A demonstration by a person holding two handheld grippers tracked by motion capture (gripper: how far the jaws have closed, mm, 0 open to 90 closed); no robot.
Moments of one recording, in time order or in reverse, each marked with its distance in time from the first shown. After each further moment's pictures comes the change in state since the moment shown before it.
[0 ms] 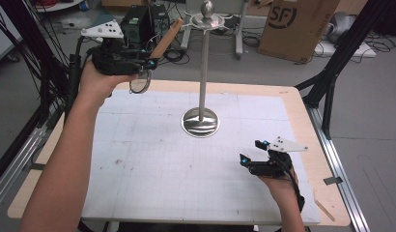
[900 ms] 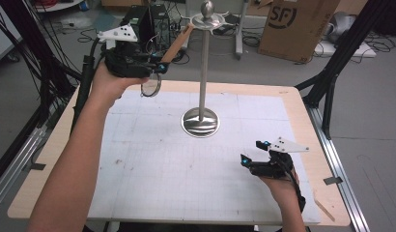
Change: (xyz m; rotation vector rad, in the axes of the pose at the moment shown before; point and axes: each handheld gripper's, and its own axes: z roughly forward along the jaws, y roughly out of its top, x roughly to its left) left arm -0.011 -0.002 0.024 0.038 -0.050 0.014; right arm -0.001 -0.001 -0.002 -0.003 -0.003 0.000
